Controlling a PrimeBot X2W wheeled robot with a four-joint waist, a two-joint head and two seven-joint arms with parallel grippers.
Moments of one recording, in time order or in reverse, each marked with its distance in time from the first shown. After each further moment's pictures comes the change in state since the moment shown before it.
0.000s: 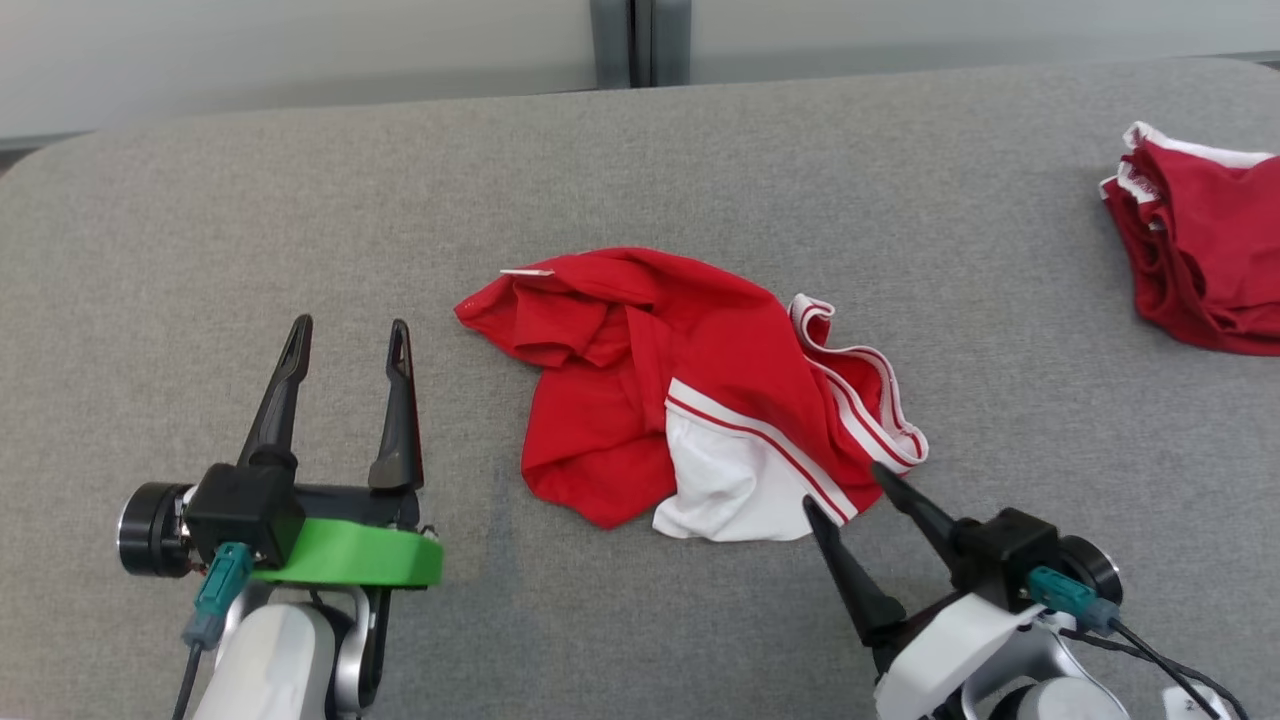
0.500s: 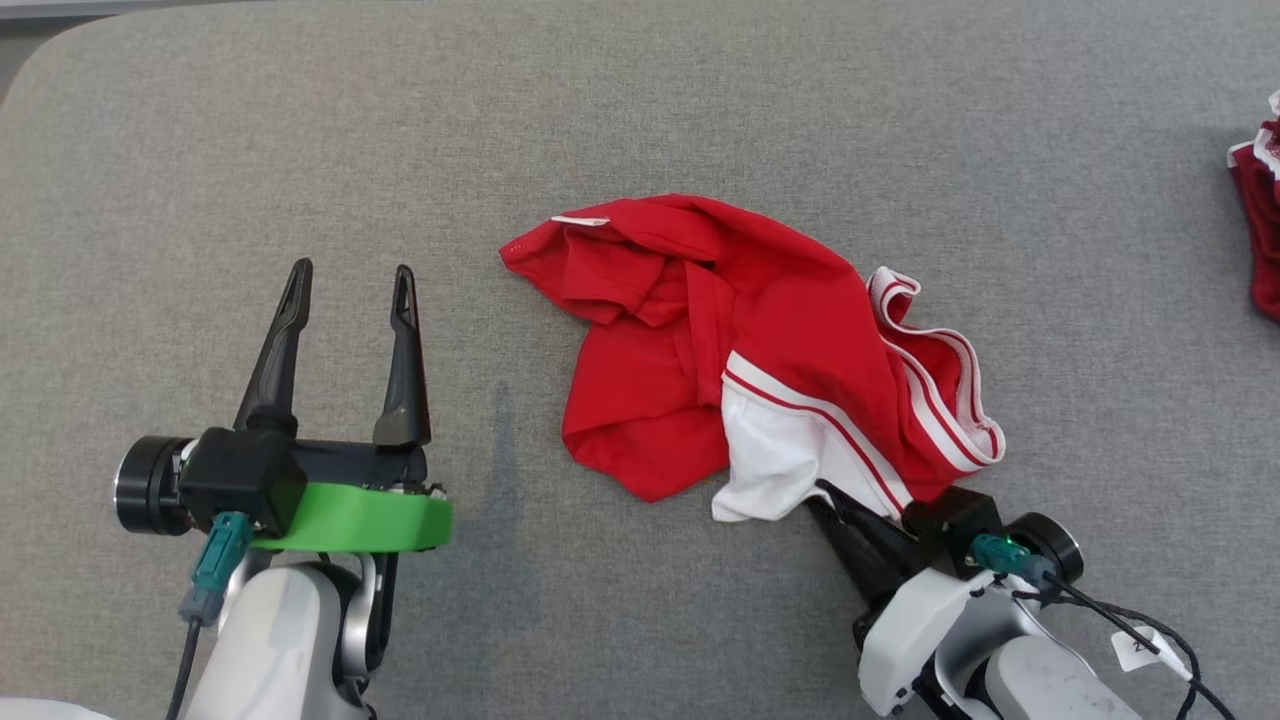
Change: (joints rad) left arm -0.064 -0.043 0.020 -0.027 0.039 -0.025 0.000; right arm -0.170 -0.052 0.159 0.269 0.052 0.000 -0.028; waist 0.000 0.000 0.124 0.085
